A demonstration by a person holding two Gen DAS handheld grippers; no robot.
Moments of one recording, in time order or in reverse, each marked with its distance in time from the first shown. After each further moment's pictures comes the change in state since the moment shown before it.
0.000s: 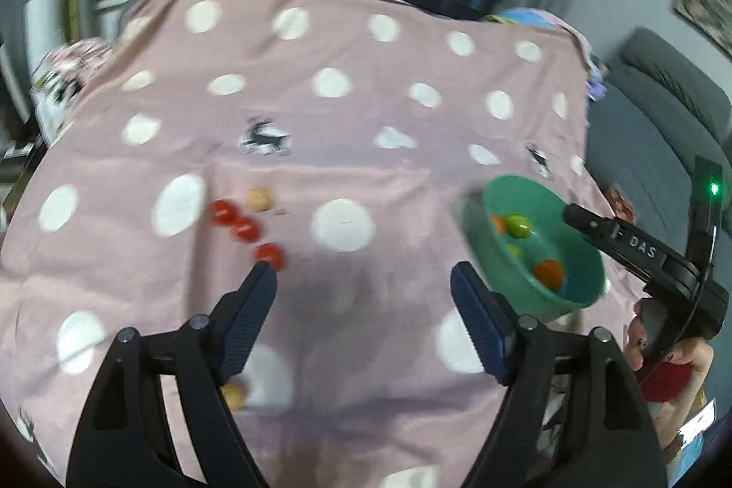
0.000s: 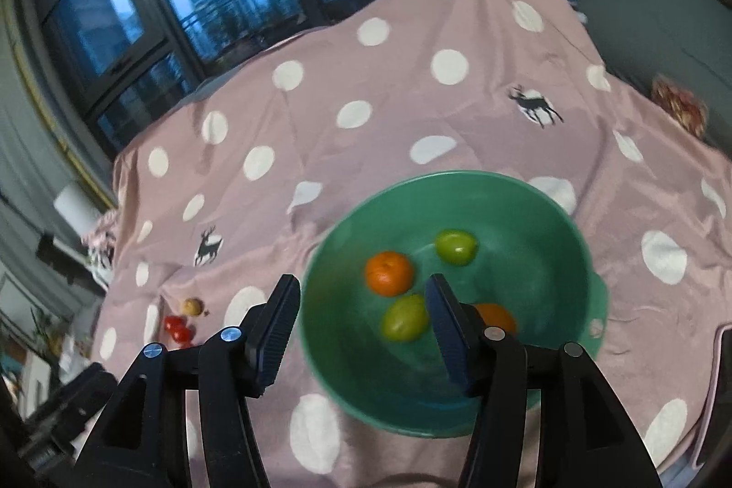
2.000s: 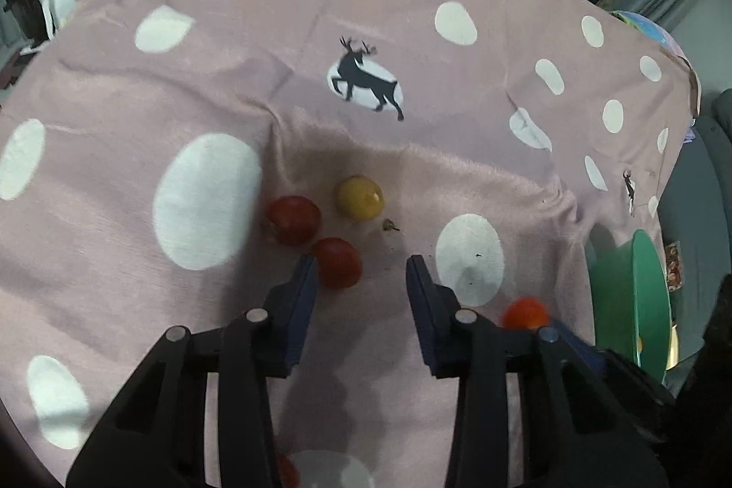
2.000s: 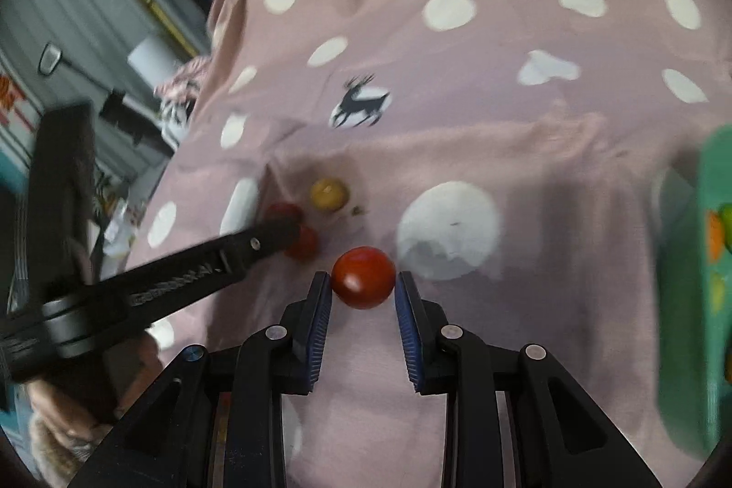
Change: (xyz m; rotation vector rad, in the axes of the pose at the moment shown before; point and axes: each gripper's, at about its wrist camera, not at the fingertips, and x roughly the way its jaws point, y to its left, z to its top) left arm 0.130 0.085 0.043 -0.231 0.256 0.084; right arm 0.113 0.136 -0.041 -0.222 0.350 0.292
